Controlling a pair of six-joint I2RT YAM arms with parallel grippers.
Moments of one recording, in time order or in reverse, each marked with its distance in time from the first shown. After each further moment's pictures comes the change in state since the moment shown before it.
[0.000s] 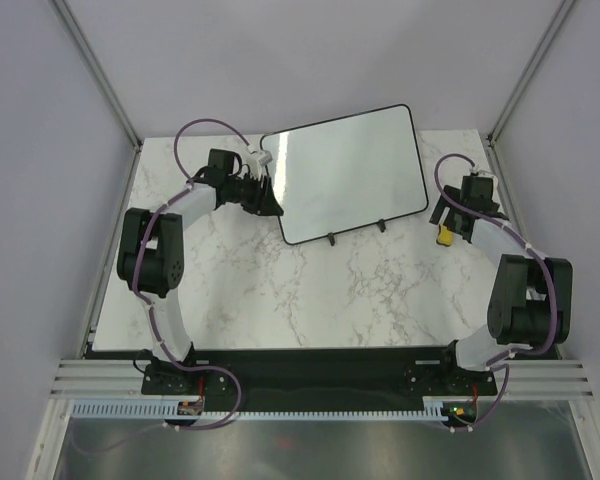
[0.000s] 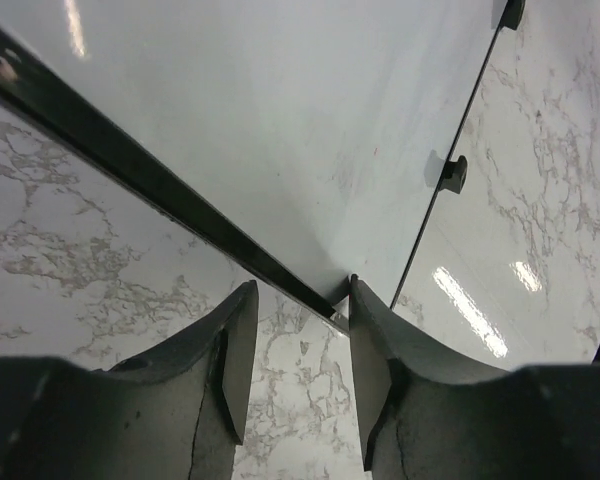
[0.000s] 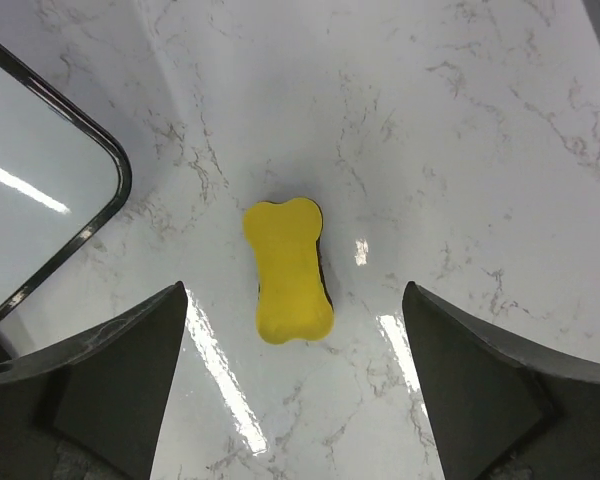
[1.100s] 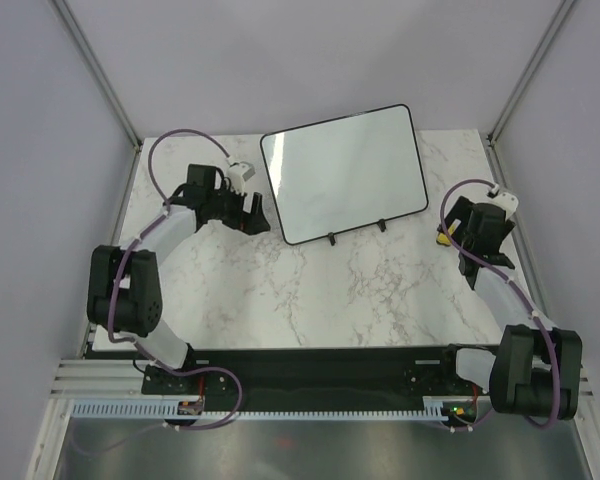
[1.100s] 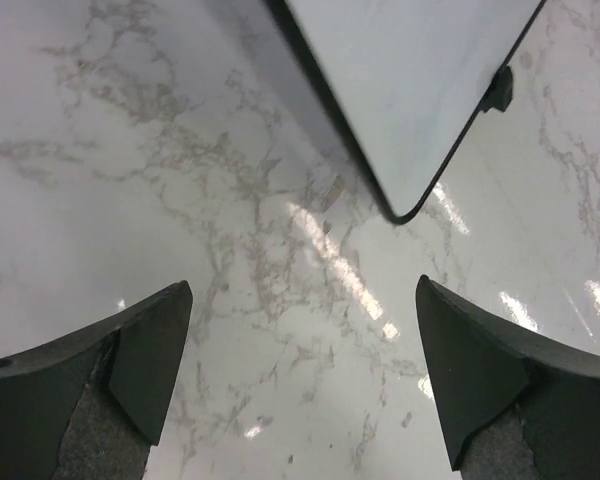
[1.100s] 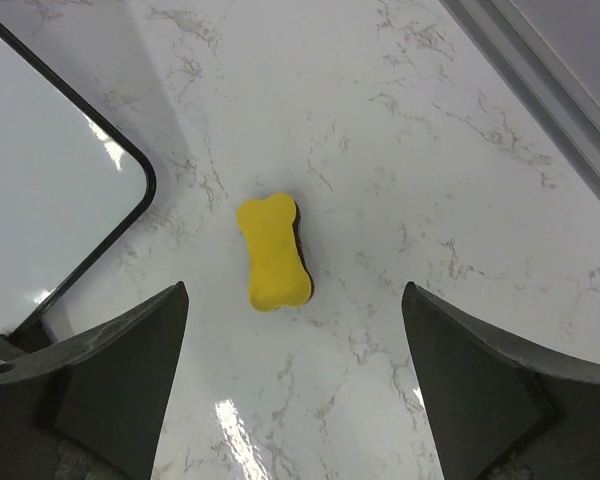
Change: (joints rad) left arm 0.027 -0.301 -0.251 -0.031 -0.171 0.056; right arm 0.000 -0.396 -0.336 0.264 0.064 0.066
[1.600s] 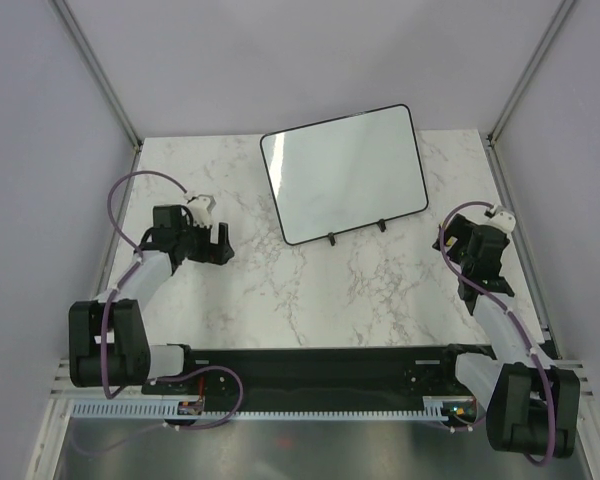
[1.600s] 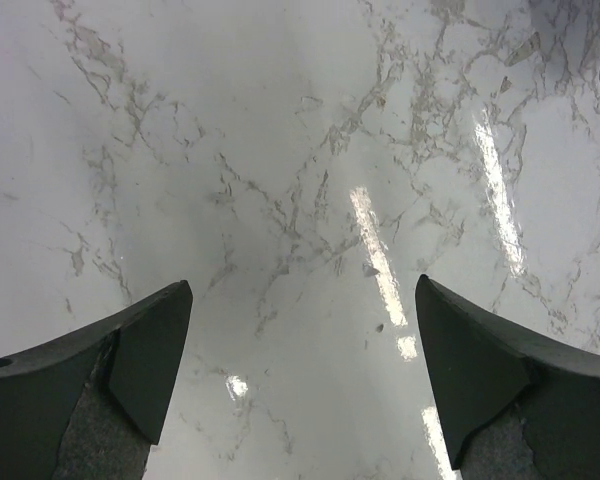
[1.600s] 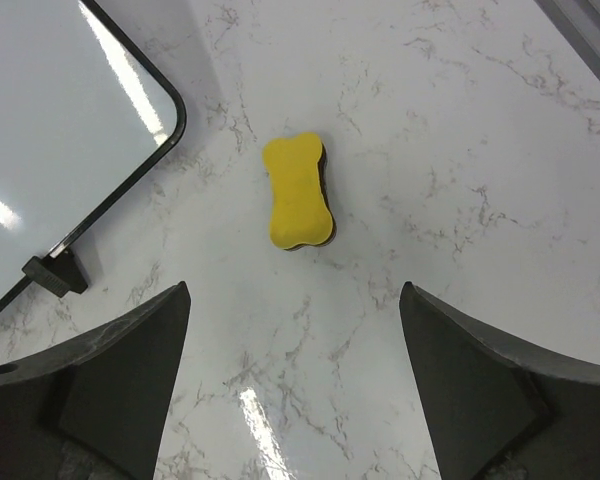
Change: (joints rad) left arm 0.199 -0.311 -0.395 0.043 -0.209 0.000; right arm 0.000 -0.199 -0.170 0.006 -0.093 0.026
